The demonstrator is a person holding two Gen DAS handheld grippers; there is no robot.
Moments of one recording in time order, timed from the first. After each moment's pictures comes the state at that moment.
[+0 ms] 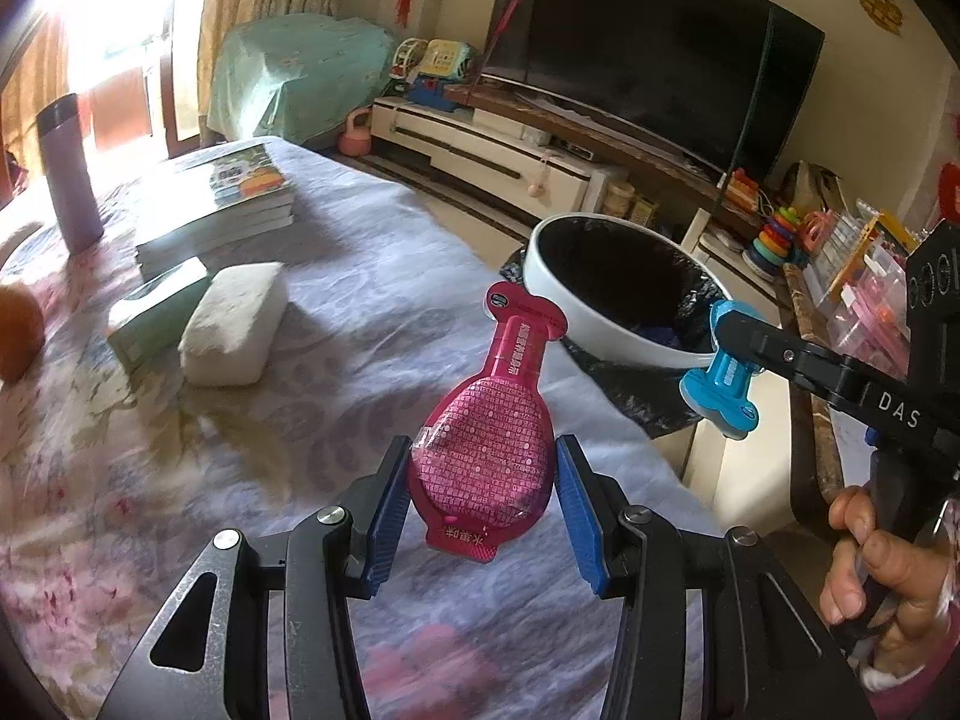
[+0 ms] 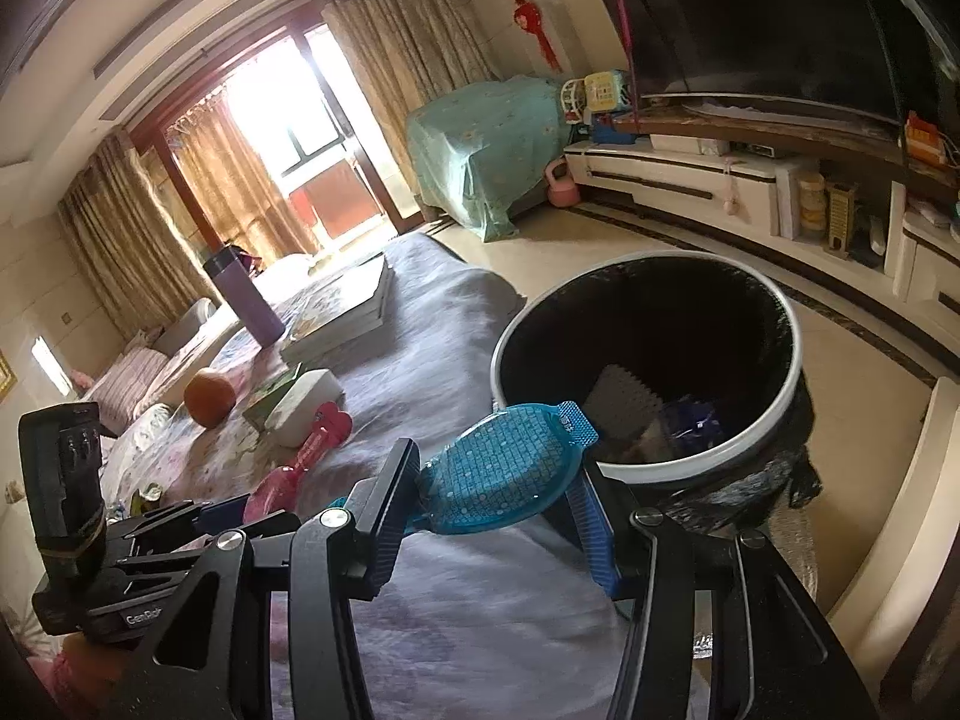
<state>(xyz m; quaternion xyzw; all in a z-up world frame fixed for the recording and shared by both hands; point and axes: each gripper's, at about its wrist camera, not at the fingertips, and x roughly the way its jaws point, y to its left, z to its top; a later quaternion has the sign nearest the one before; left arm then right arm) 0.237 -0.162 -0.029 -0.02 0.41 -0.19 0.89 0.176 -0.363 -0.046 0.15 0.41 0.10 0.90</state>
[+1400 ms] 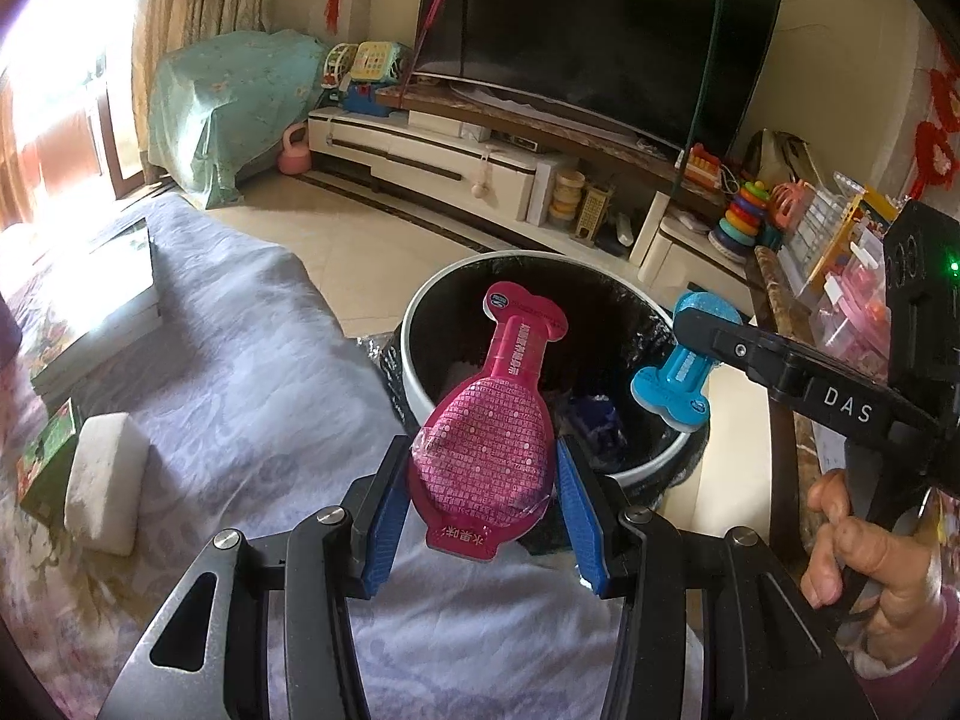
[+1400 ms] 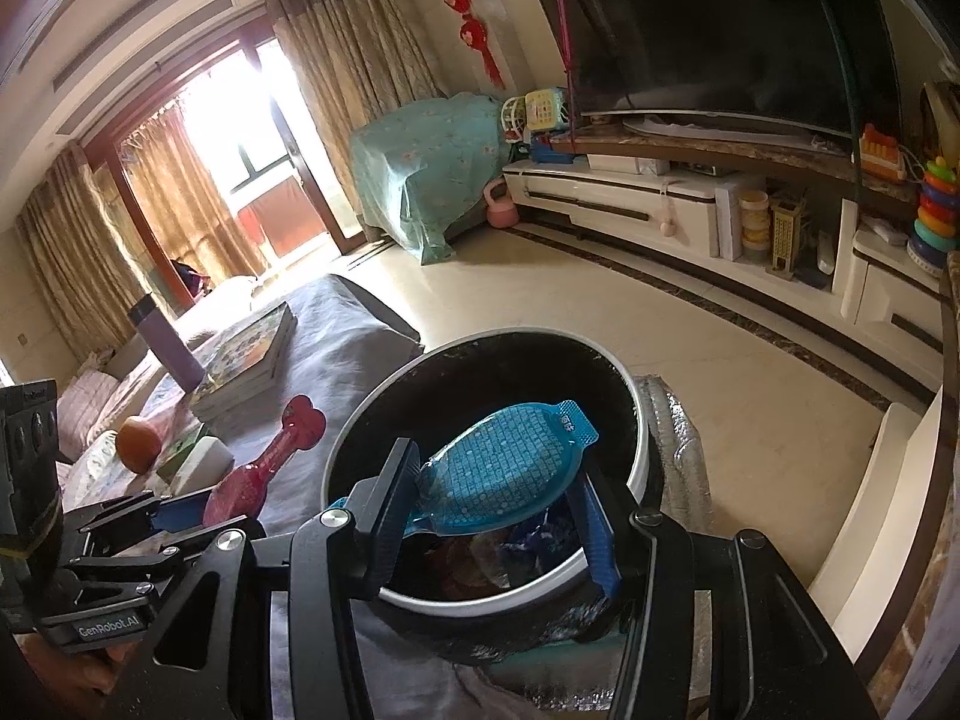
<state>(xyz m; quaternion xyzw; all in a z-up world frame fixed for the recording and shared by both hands) 0.318 -0.253 -0.023 0.01 0.41 -0.23 0.88 0.224 -0.446 -0.046 0.13 0.40 0.04 0.91</state>
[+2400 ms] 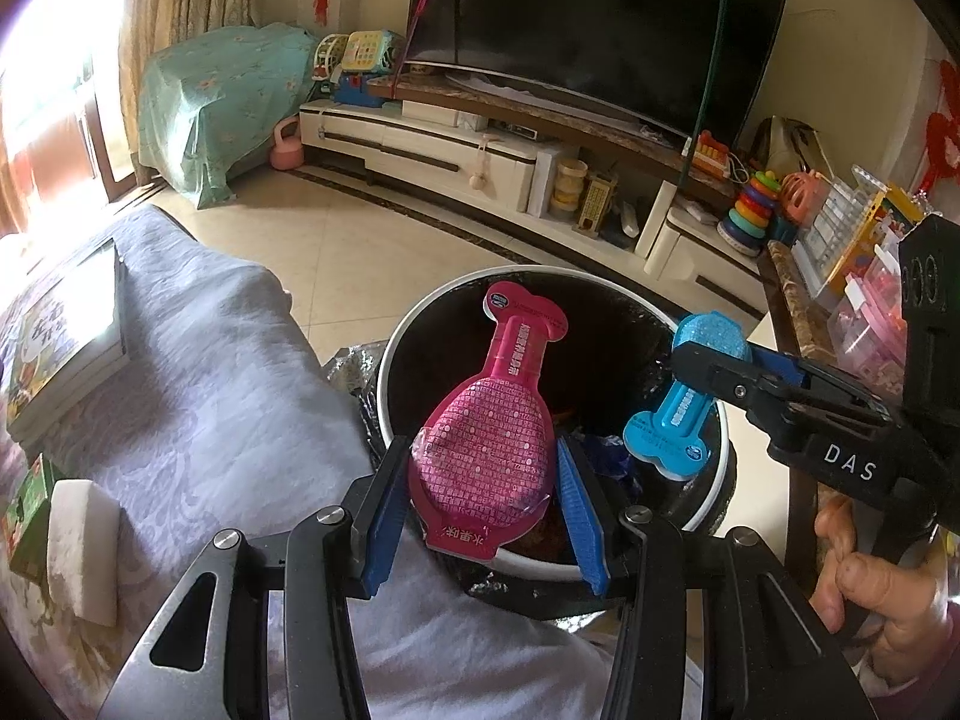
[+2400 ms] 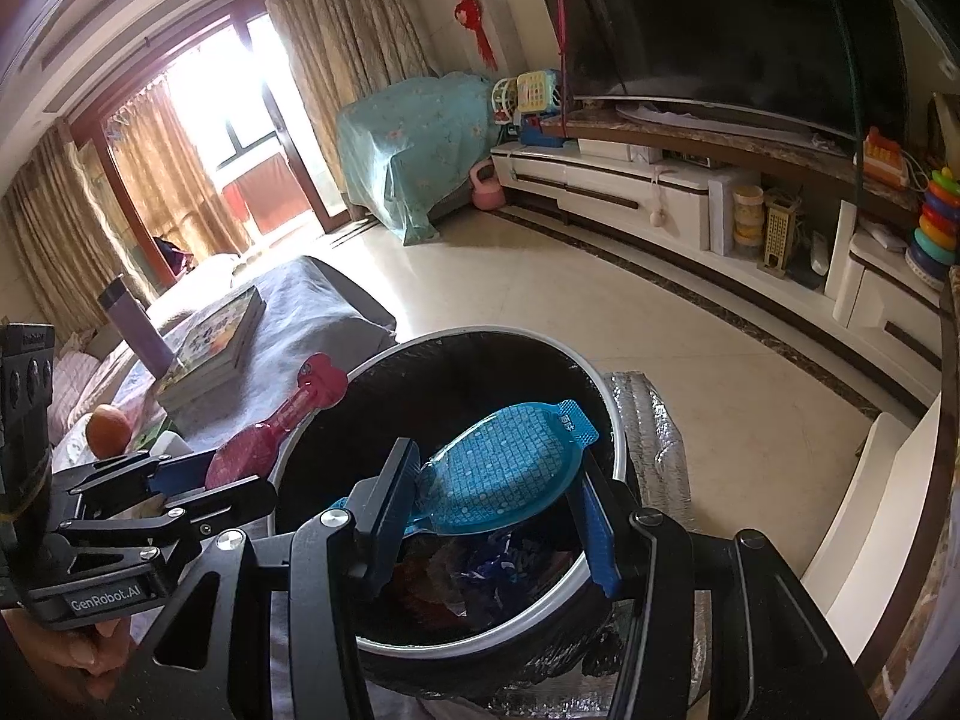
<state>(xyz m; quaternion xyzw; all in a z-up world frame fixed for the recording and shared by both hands) 0.366 -0.283 -0.034 0.03 0.42 -0.23 0.88 0.248 -0.457 -0.059 0.11 0.43 0.03 0.90</state>
